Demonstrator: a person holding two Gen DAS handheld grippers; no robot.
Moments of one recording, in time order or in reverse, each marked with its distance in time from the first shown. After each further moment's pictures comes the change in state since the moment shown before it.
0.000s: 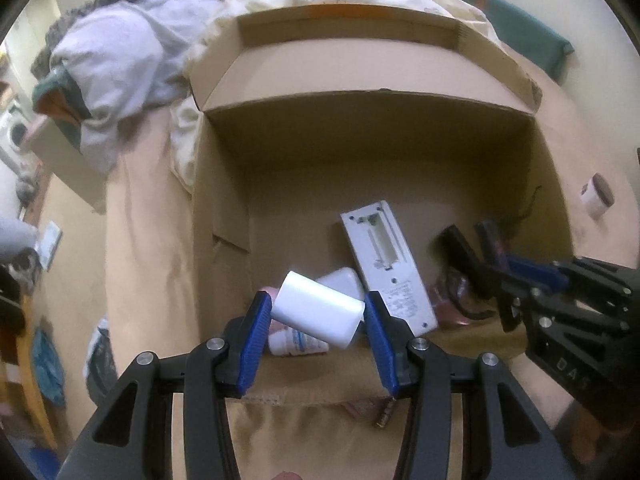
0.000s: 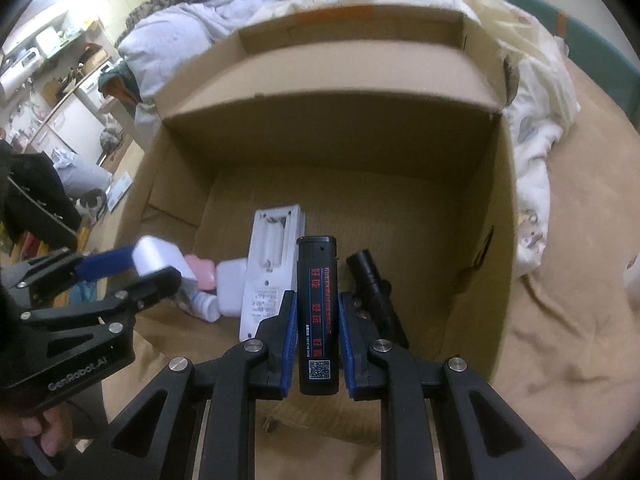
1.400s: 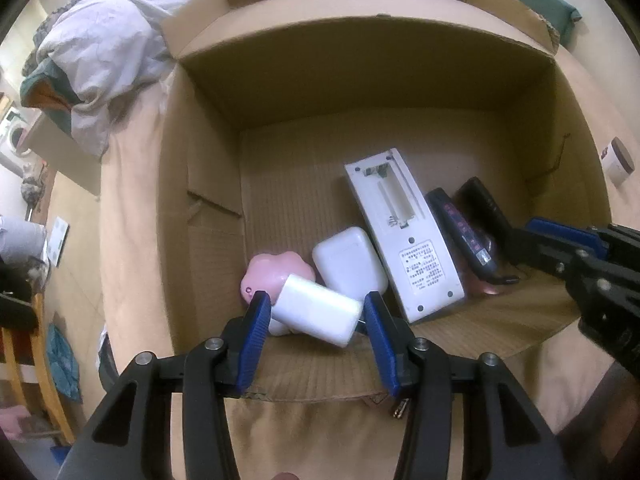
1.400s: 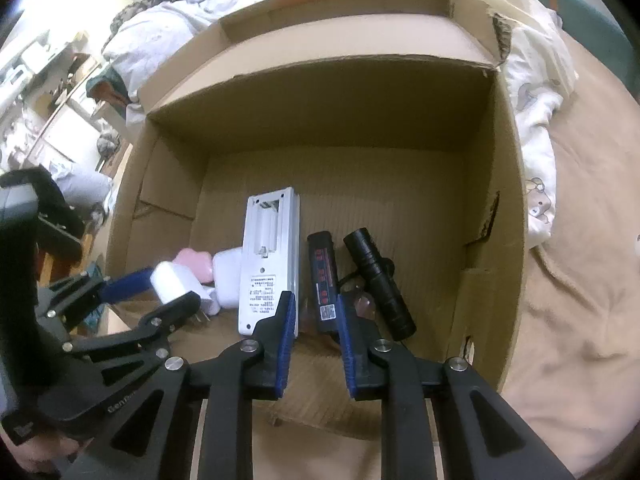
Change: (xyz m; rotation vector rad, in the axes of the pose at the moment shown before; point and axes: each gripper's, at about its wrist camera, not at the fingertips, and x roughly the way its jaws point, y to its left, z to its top) left arm 0.021 -0.006 -0.010 0.039 0.100 0.034; right arm 0.003 -0.009 -0.003 0.081 0.027 0.039
